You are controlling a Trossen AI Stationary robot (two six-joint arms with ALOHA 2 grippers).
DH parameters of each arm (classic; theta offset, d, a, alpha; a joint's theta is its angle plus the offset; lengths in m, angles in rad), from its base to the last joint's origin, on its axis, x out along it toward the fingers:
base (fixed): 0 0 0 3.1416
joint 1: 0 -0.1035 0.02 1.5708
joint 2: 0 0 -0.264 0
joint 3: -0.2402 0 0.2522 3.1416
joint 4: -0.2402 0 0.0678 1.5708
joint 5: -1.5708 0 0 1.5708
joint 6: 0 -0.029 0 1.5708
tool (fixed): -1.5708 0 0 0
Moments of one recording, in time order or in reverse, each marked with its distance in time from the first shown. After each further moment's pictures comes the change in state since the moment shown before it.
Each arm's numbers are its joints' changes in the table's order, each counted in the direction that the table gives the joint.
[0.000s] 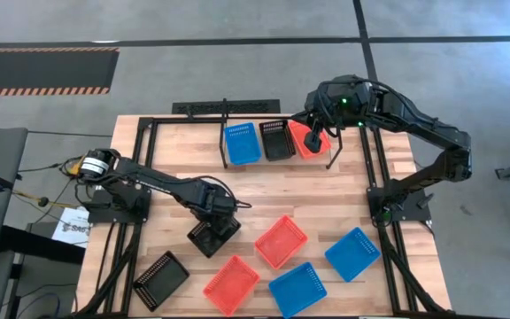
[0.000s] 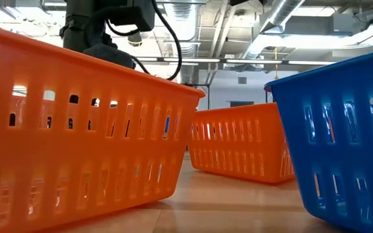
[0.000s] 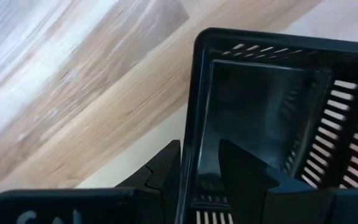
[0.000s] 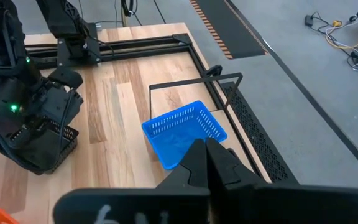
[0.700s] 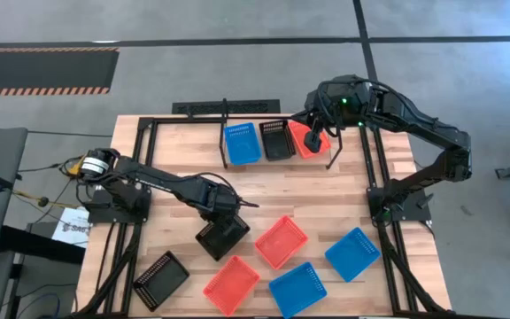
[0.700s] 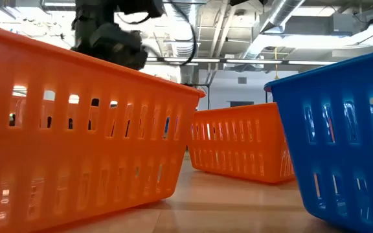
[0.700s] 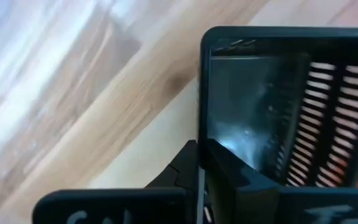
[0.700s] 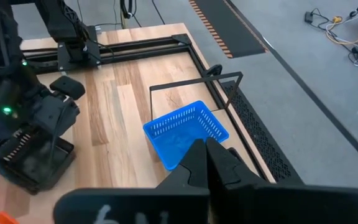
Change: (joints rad) left arm -0.012 0.000 -0.067 0.025 0.007 -0.140; right arm 0.000 0.000 0.000 0.001 0.001 -0.029
